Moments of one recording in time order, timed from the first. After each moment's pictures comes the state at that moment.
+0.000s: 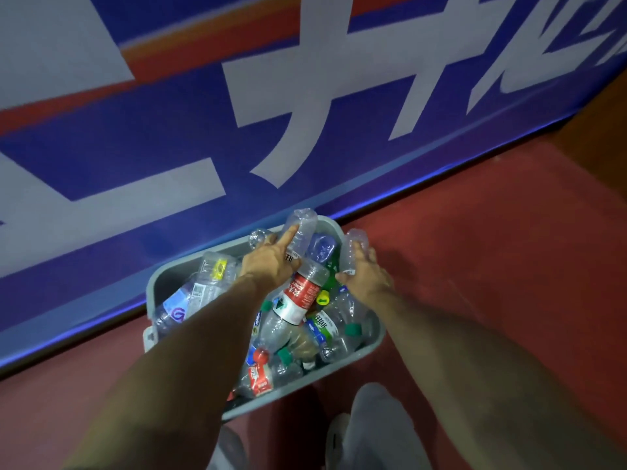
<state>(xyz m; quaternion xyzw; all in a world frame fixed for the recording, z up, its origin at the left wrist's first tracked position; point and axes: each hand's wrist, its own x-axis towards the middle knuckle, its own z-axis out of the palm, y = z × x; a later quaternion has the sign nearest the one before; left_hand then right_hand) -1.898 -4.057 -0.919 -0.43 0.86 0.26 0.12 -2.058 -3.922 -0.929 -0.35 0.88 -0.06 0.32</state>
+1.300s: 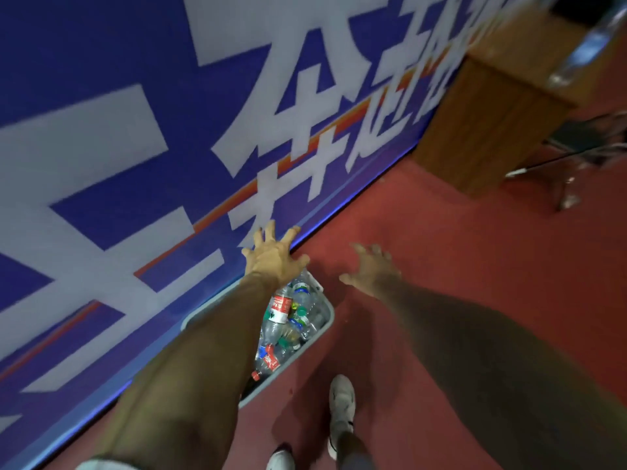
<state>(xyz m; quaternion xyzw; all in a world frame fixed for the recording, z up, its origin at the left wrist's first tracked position) -1.856 -3.982 -0.513 -0.31 0.92 0.21 0.09 -1.974 -3.809 -0.508 -0.24 0.94 -0.05 0.25</state>
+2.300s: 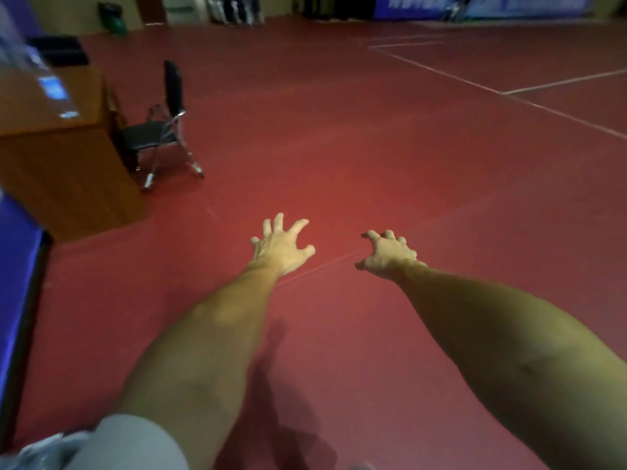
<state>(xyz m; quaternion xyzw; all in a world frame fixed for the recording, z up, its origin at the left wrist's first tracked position) -1.832 -3.273 -0.367 0.31 0.93 0.15 0.11 -1.697 -3.097 -0.355 0.34 0.92 -0.16 0.09</state>
